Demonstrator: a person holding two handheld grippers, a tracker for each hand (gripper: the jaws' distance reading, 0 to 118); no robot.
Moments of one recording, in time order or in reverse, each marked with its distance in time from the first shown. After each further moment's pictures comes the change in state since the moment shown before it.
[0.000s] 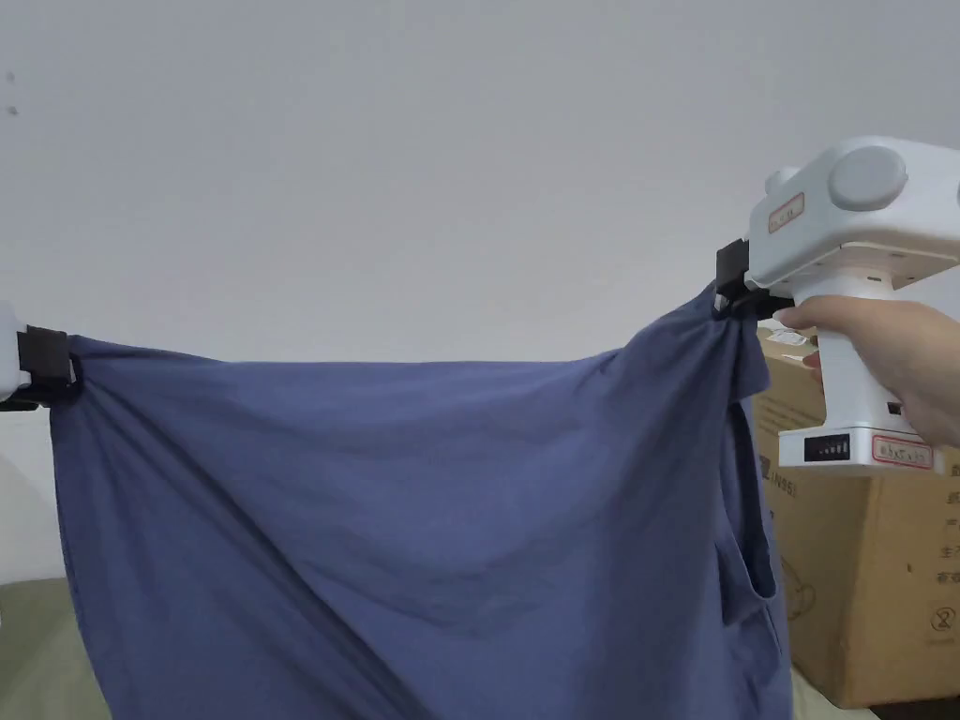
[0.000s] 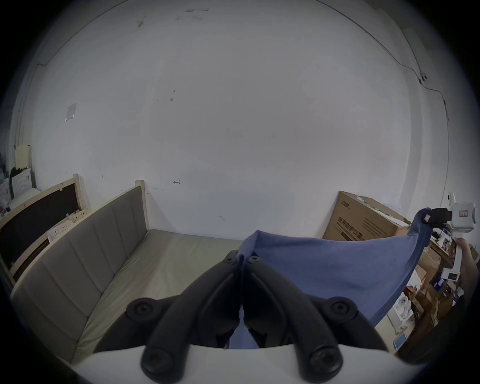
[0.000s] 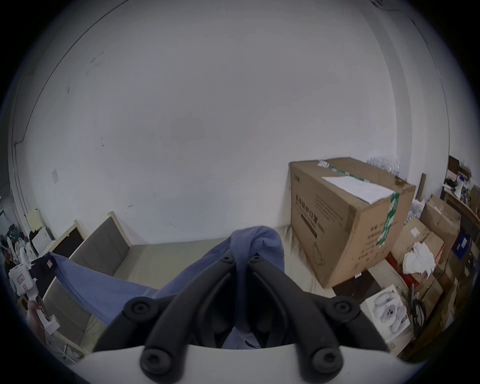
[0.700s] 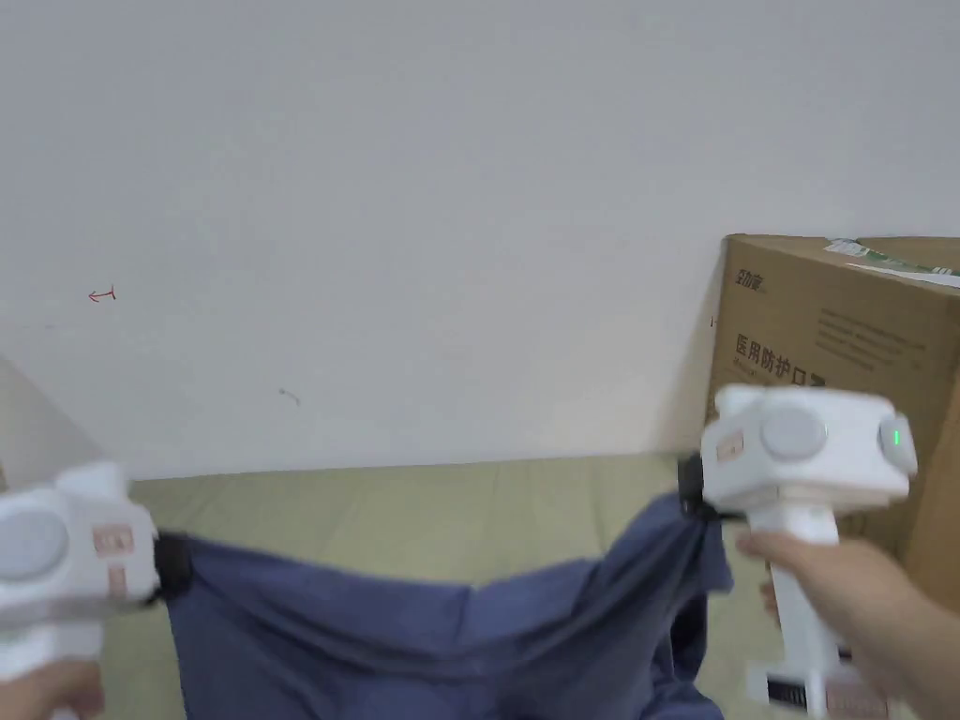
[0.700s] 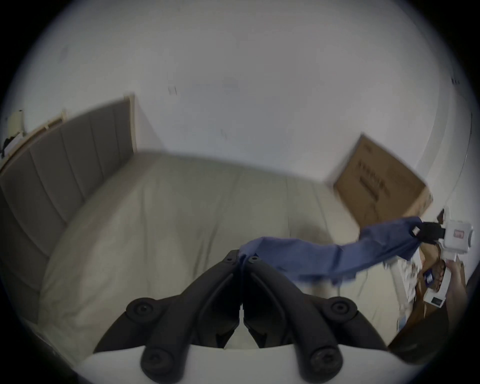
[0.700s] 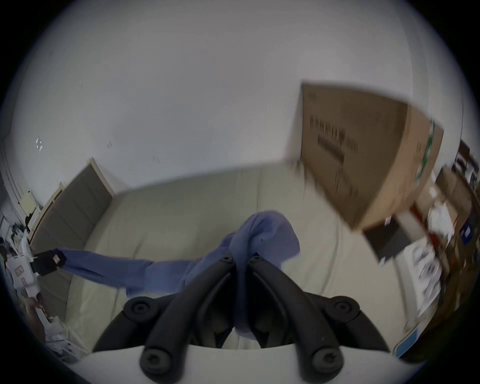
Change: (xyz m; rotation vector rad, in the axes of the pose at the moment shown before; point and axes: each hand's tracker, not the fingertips) left arm -0.001 -0.235 -0.130 -0.442 -0.011 0.089; right arm 0.007 -0.253 -0.161 -0.383 -0.011 -0.017
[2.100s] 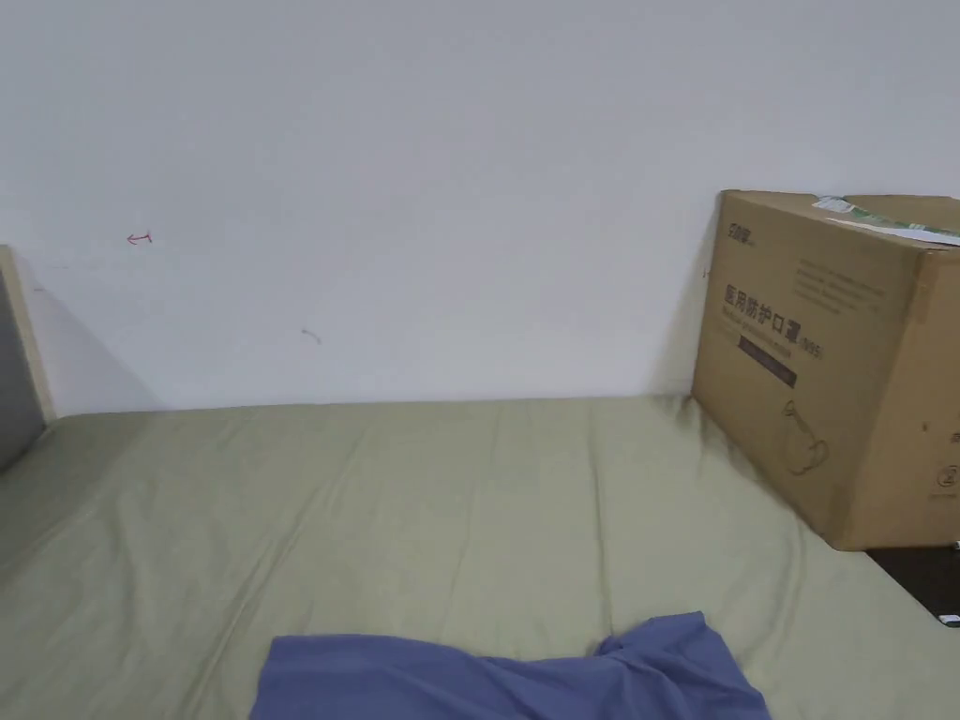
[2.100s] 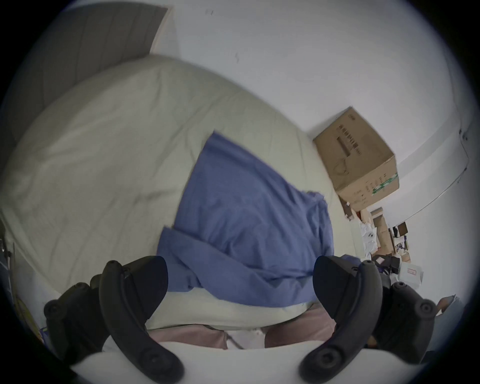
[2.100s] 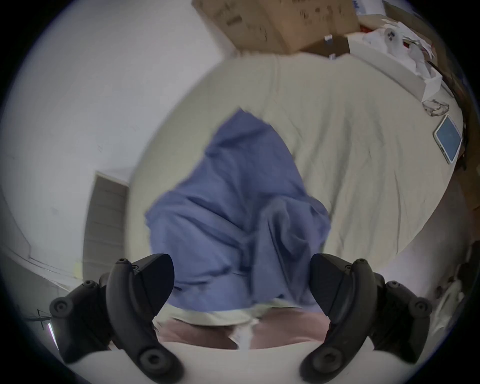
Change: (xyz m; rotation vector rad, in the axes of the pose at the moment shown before) left arm -0.050 -0.239 0.153 -0.148 -0.190 0.254; right arm 0.101 -0.284 0.155 -0.218 0.186 -0.543
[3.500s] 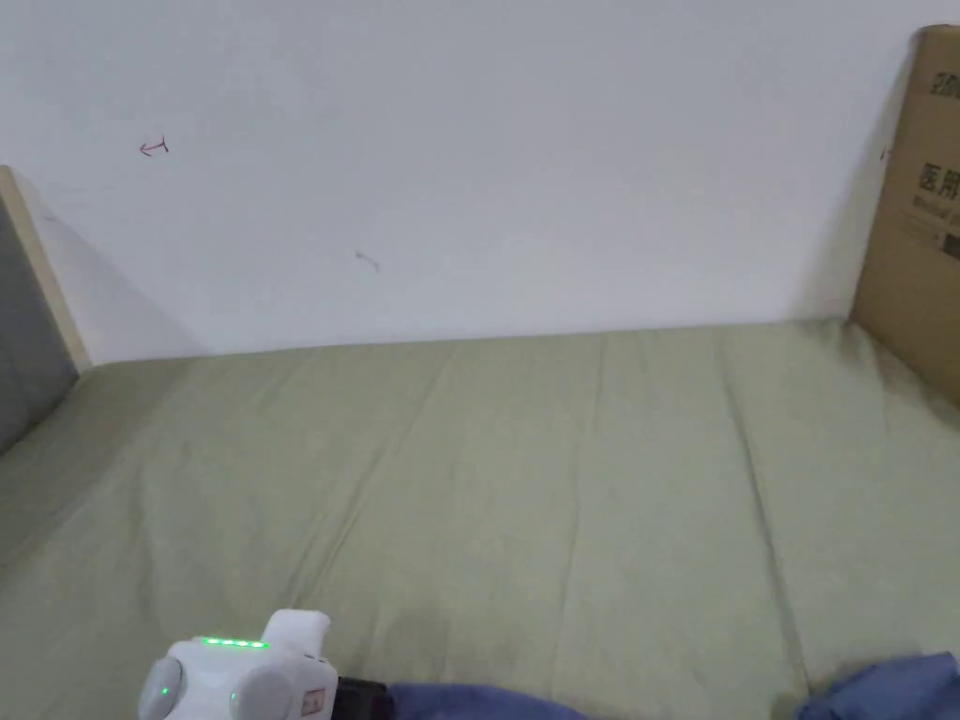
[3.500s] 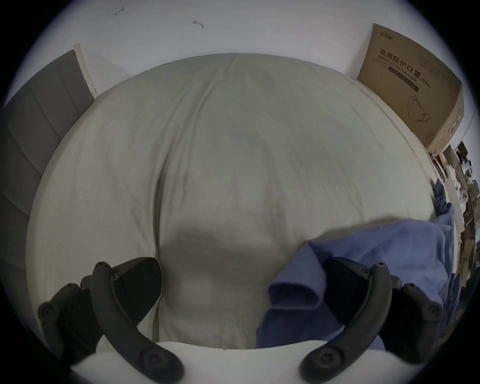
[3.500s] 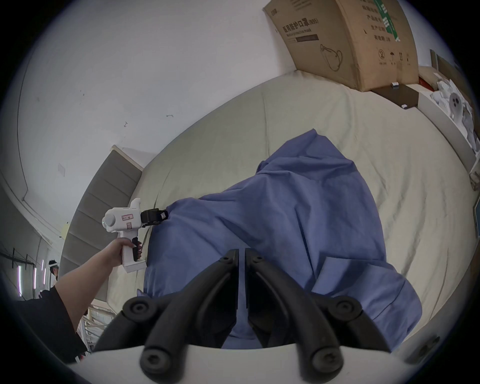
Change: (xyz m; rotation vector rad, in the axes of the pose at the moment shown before) left arm -0.035 0.169 -0.354 -0.196 0.324 -0.450; right arm -0.059 0.014 -0.118 0.036 0.040 0.278
